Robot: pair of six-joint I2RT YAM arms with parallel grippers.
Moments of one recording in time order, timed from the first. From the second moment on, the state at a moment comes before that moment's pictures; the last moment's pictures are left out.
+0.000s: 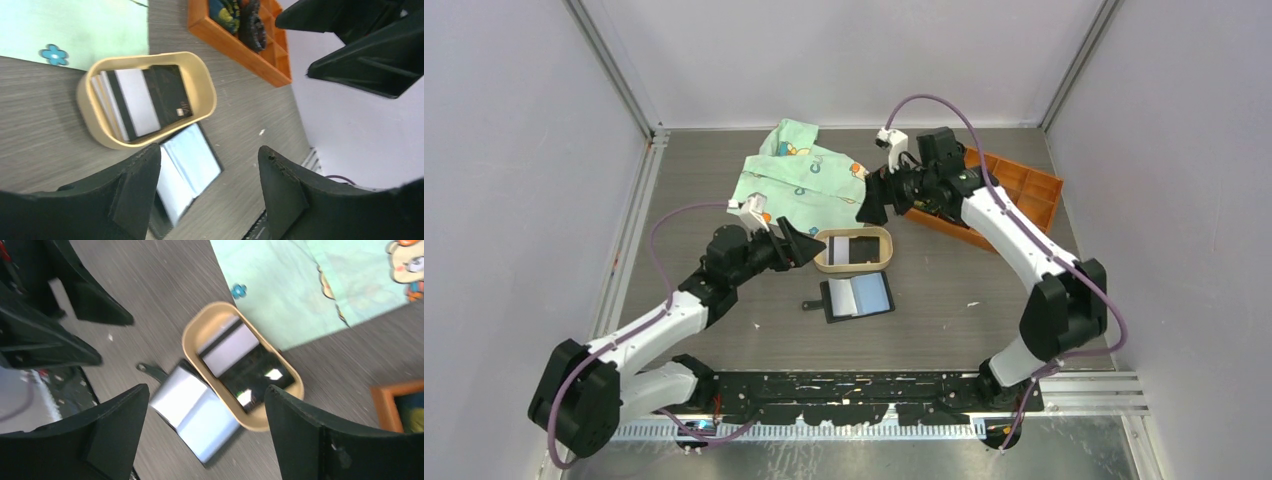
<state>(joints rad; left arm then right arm) -0.54 1.04 0.48 0.35 0.22 -0.81 0.40 1.51 1.33 -0.54 -0.57 -0.12</state>
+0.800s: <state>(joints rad) -0.44 1.44 0.66 0.16 0.29 -0.62 0.52 1.94 1.31 -0.25 -0.43 0.40</state>
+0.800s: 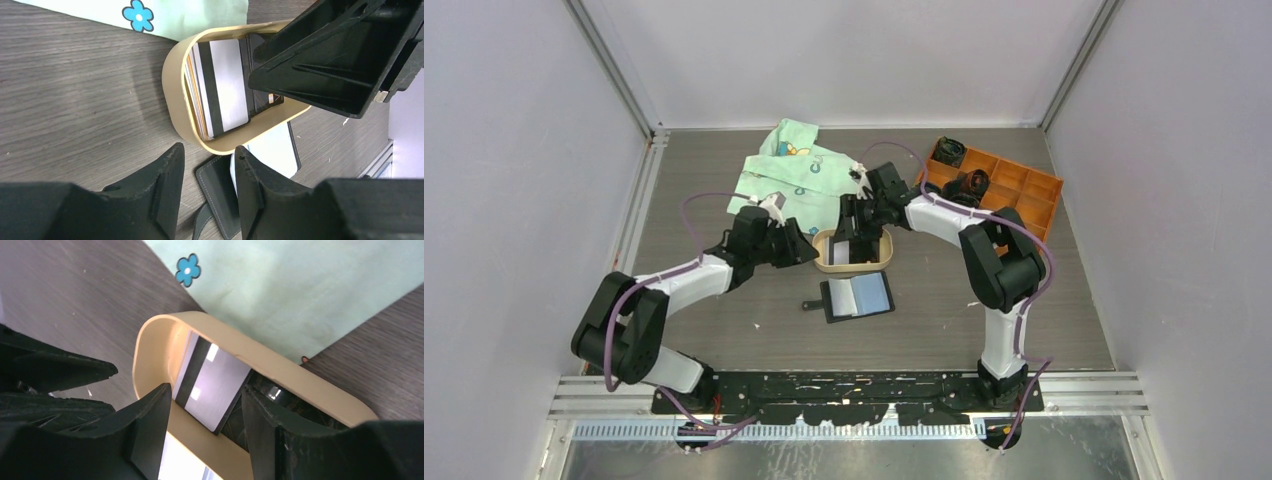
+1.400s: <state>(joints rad) -0.44 1.58 0.74 0.14 0.31 -0.66 0.54 2.00 1.32 -0.23 -0.44 0.53</state>
